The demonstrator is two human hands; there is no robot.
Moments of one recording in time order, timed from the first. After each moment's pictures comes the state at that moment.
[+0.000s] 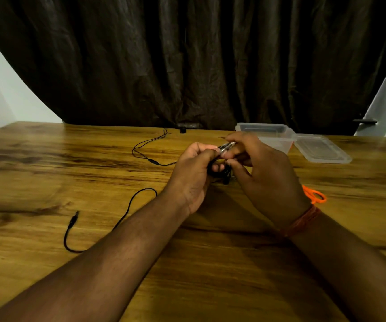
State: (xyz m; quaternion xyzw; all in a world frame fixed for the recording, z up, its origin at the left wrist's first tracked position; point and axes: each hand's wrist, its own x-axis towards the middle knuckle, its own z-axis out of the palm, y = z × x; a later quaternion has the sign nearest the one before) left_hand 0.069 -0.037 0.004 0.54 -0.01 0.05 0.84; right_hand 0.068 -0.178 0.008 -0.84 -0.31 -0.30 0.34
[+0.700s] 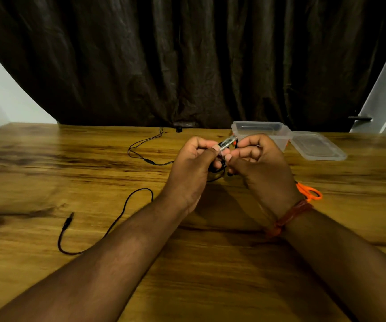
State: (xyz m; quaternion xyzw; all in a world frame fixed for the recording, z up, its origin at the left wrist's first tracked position) left_hand 0.066 -0.039 0.000 0.63 -0.07 0.12 0.76; right_hand 0.076 -0.171 0.001 -0.68 -0.12 -0.12 0.71
